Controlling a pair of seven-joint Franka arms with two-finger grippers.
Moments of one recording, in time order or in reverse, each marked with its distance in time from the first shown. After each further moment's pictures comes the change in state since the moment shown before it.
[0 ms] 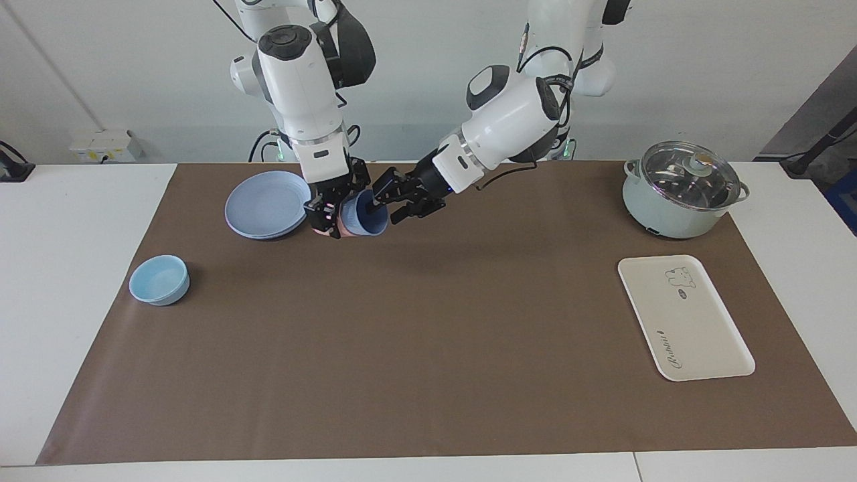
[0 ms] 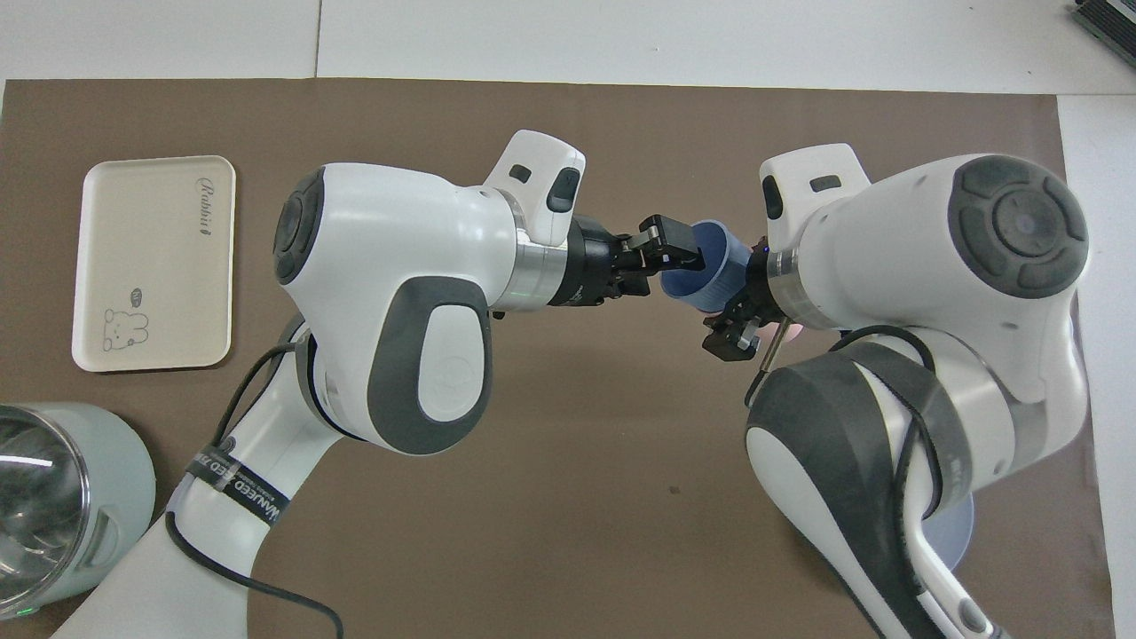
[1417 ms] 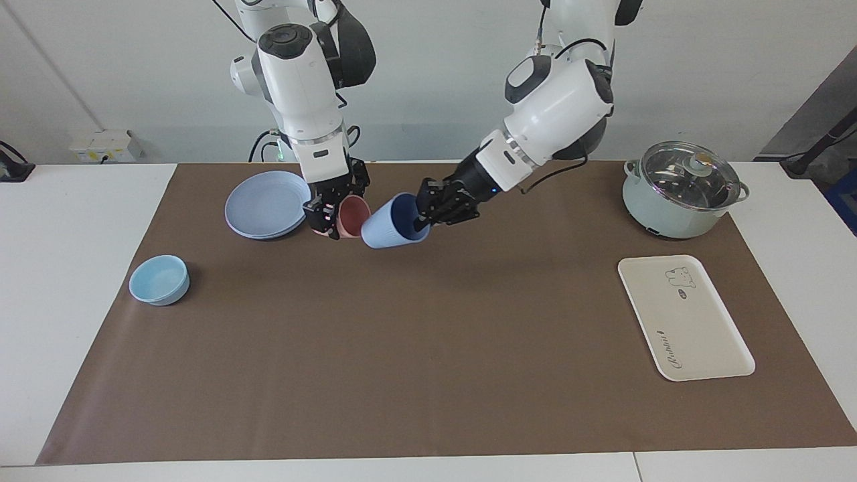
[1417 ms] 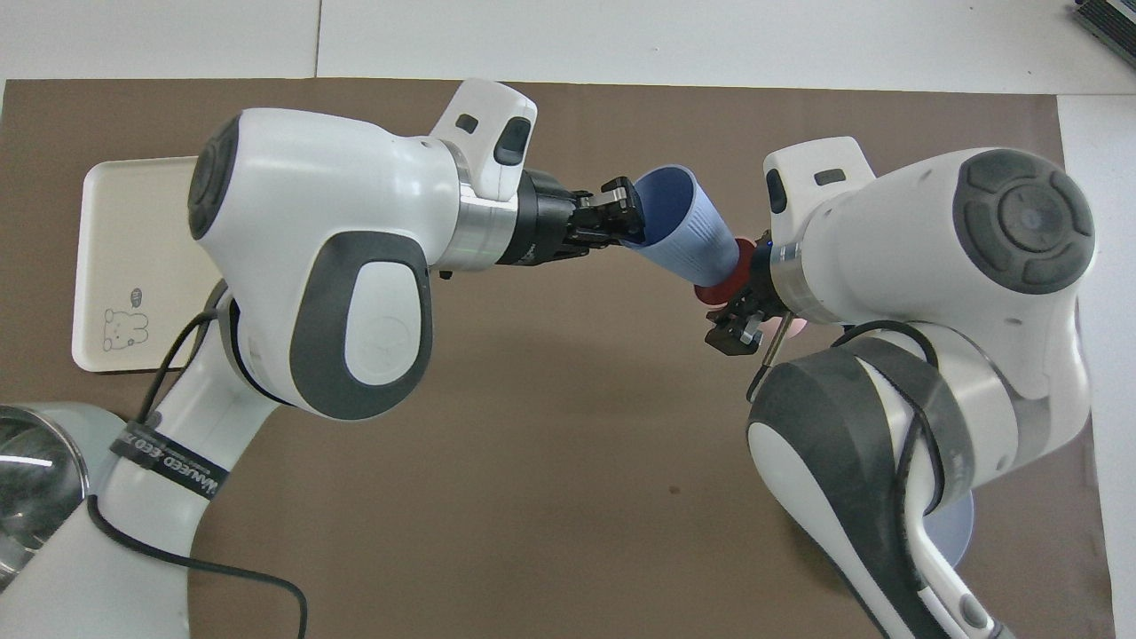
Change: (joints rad) left arm 0.157 0.022 0.030 0.155 0.187 -0.164 0.005; right arm 0.001 0.006 0.001 0.012 -0.009 0.001 0.000
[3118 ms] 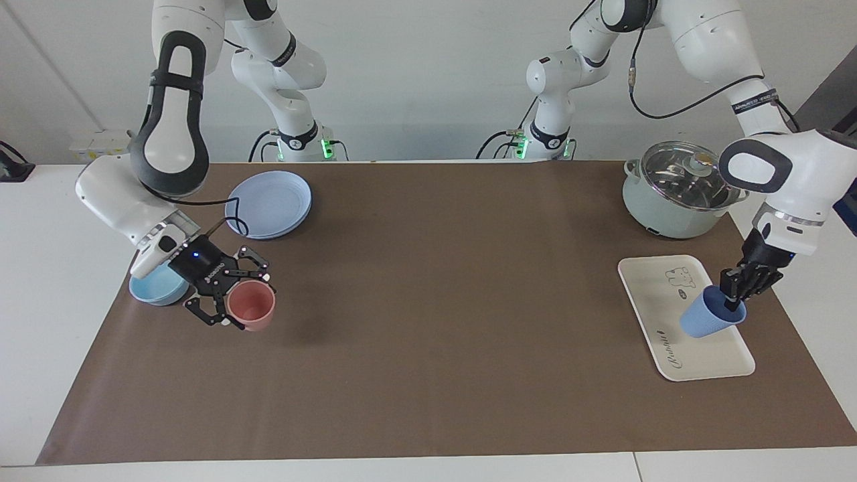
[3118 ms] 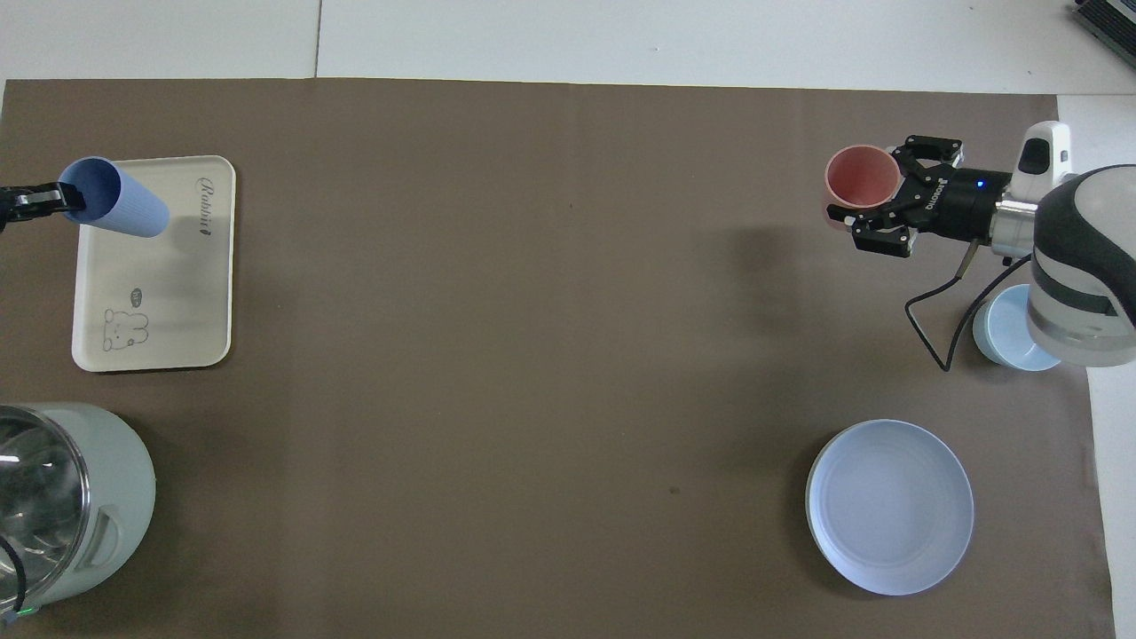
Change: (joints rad) left arm 0.708 0.054 0.046 -0.309 0.325 0.284 0.755; right arm -0.448 0.253 -0.015 -0.083 1.071 0.300 -1.126
